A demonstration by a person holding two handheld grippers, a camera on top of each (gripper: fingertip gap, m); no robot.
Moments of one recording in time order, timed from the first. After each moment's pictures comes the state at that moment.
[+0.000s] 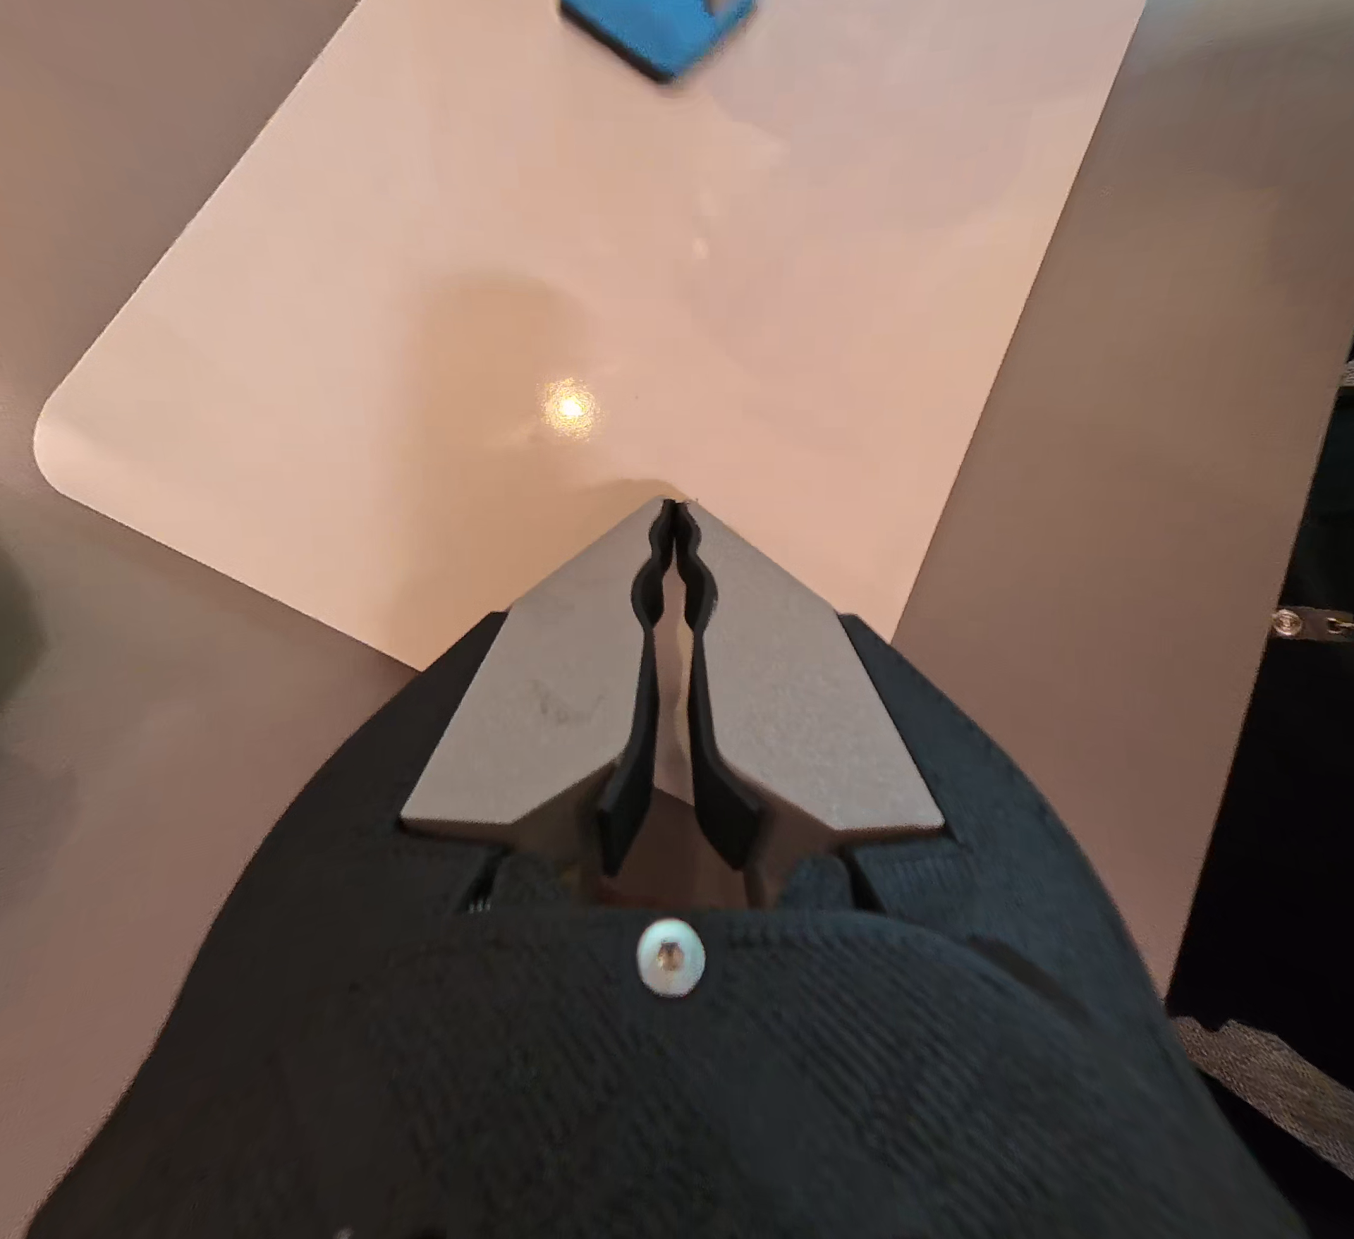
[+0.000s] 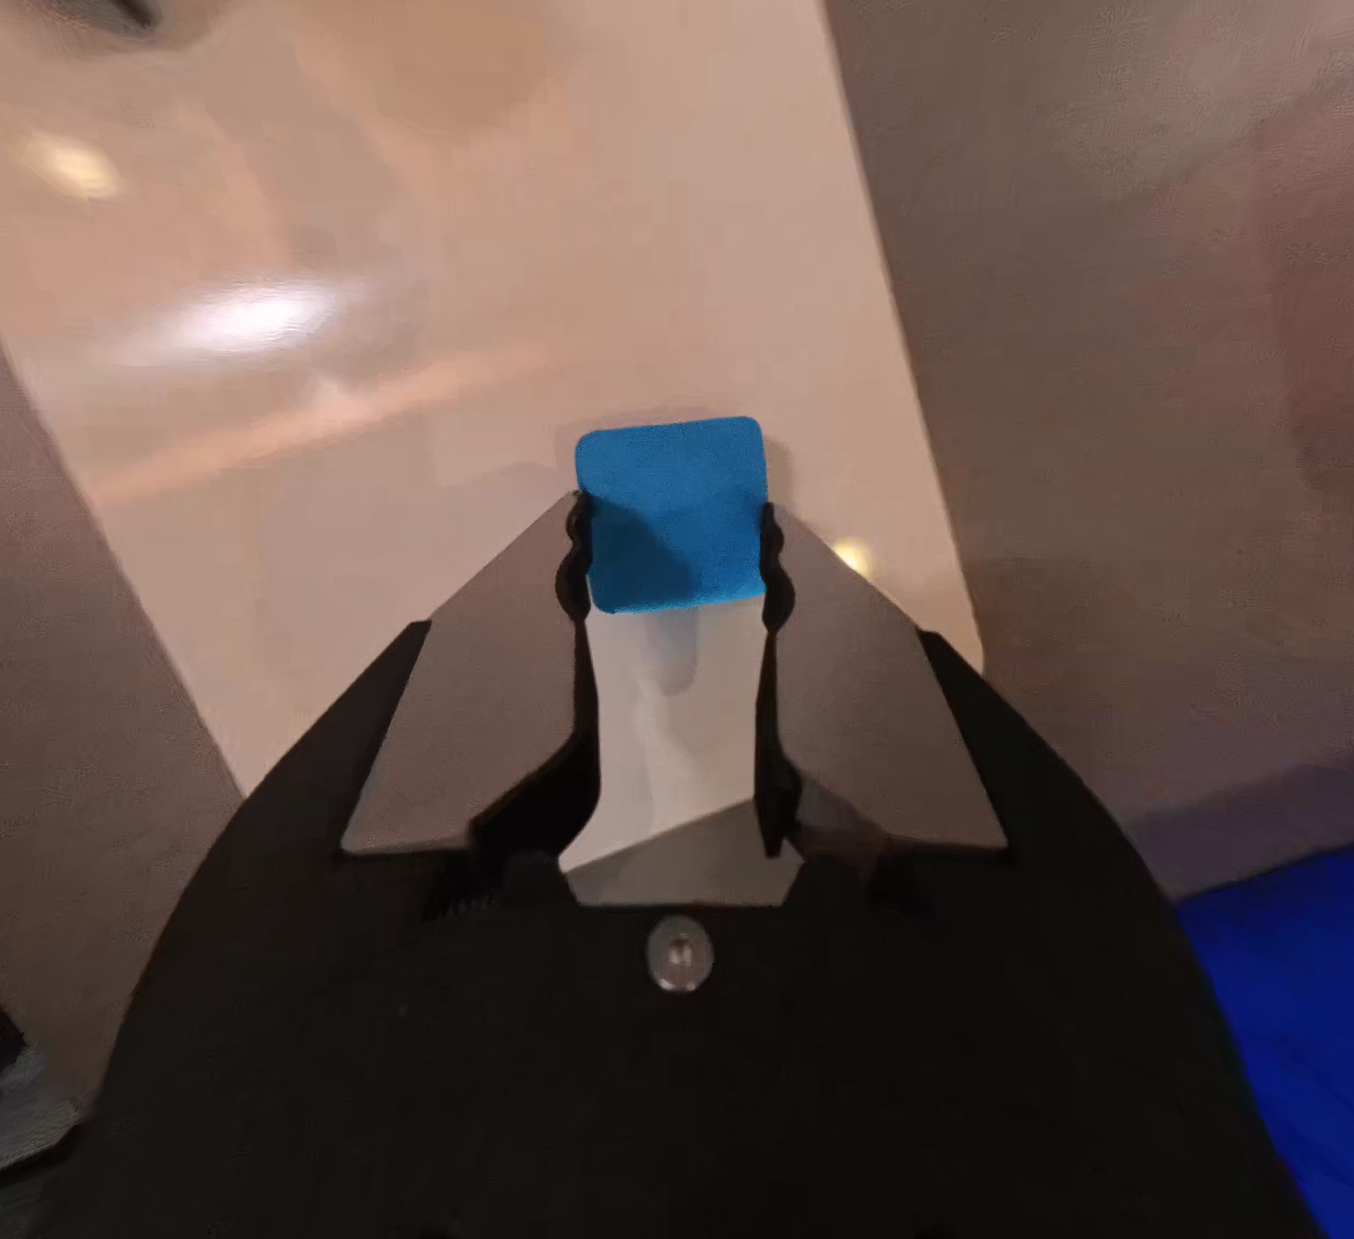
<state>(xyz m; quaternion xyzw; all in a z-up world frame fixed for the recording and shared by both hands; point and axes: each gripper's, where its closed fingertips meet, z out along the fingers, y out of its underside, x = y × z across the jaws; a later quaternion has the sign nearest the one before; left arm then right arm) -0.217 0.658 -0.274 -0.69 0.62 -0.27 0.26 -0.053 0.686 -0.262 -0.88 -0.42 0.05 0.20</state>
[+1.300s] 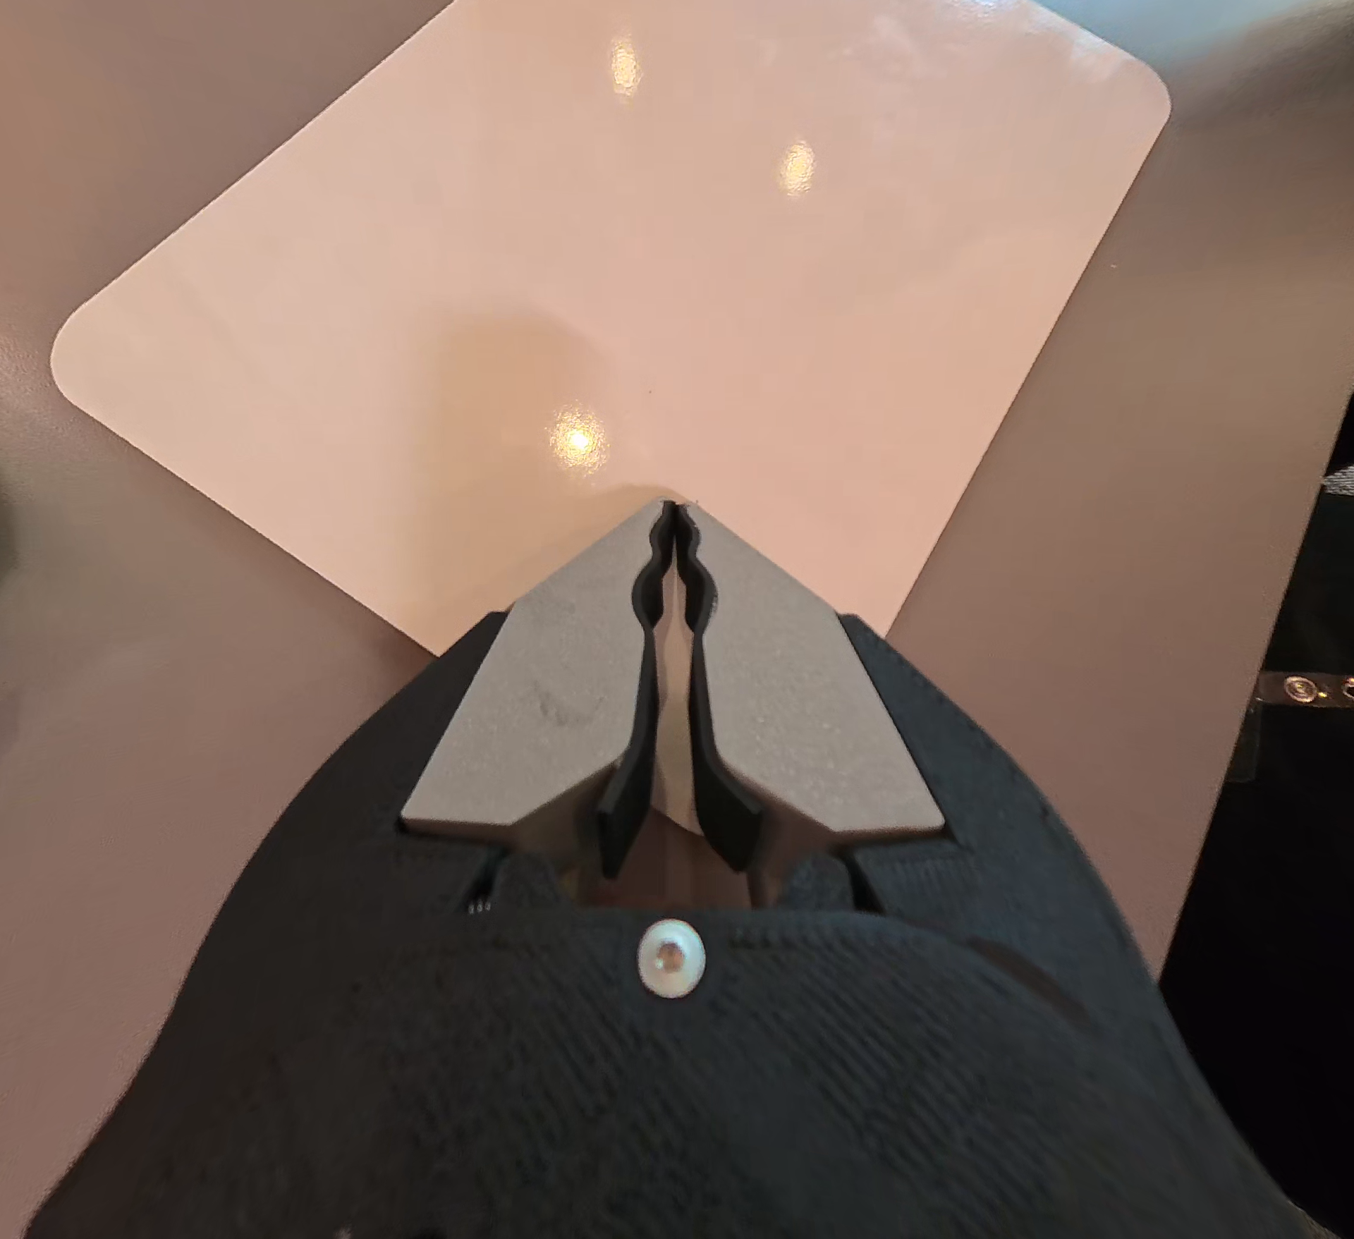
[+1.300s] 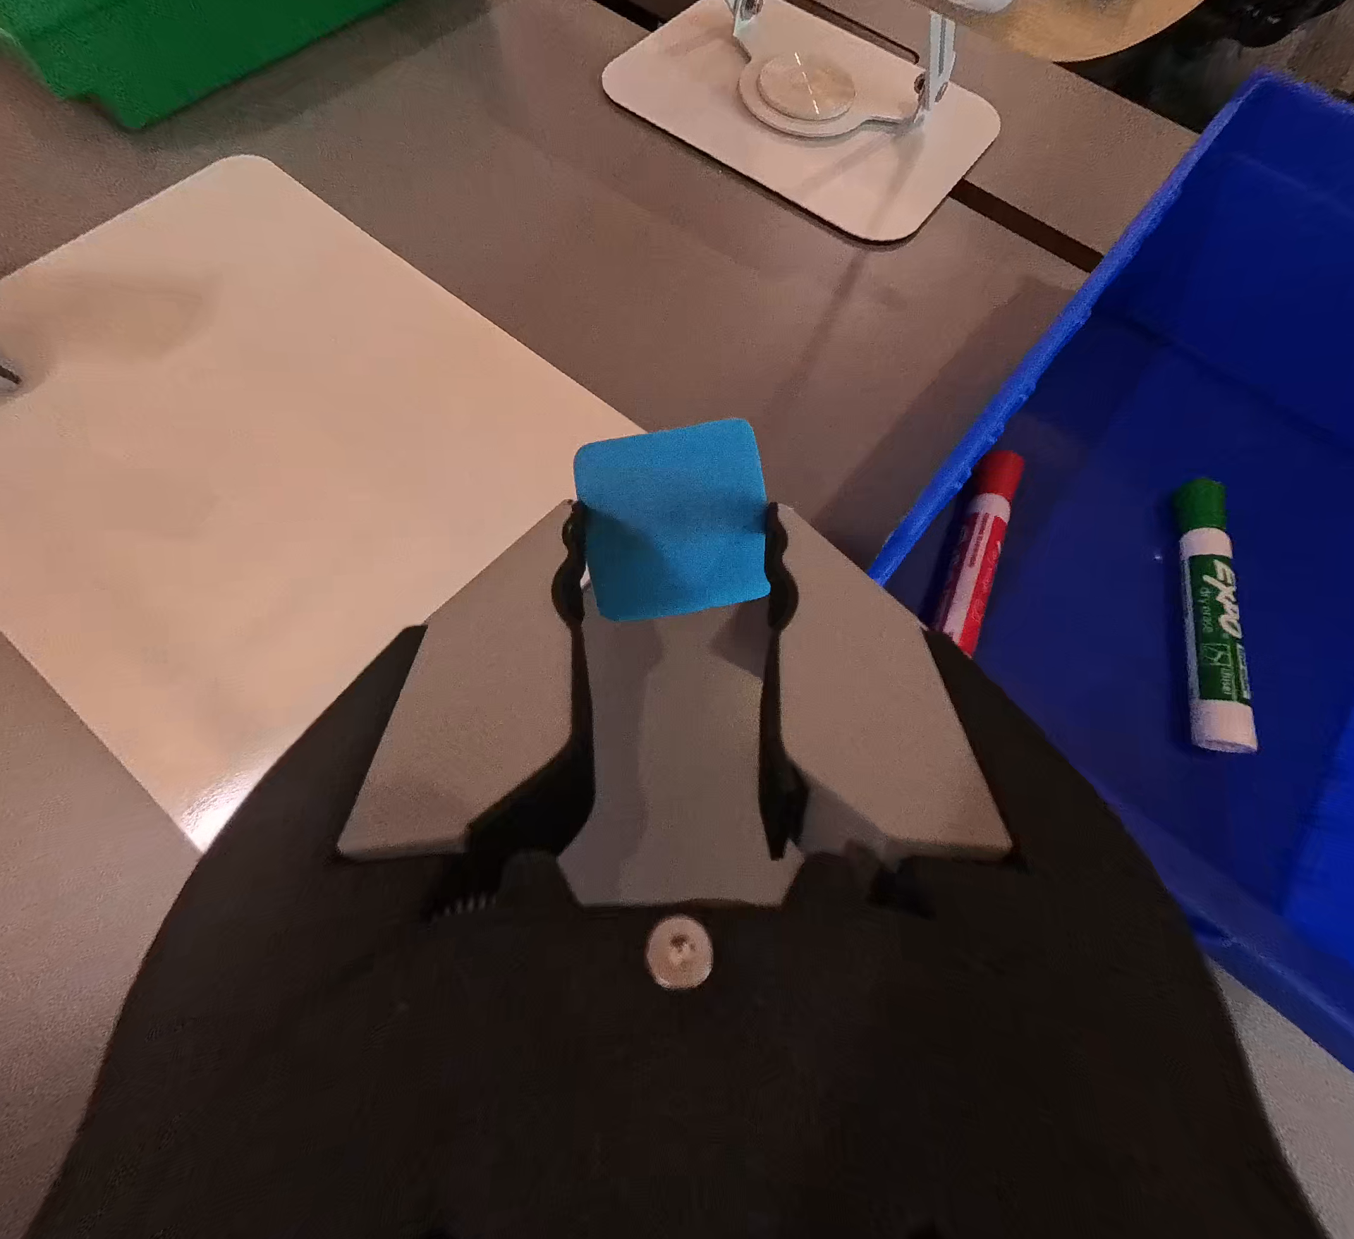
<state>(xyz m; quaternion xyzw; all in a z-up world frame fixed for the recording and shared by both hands) -0.218 0.659 -0.272 -0.72 0.56 -0.29 0.29 0.079 0.655 -0.184 -0.87 -0.15 0.04 0.46</state>
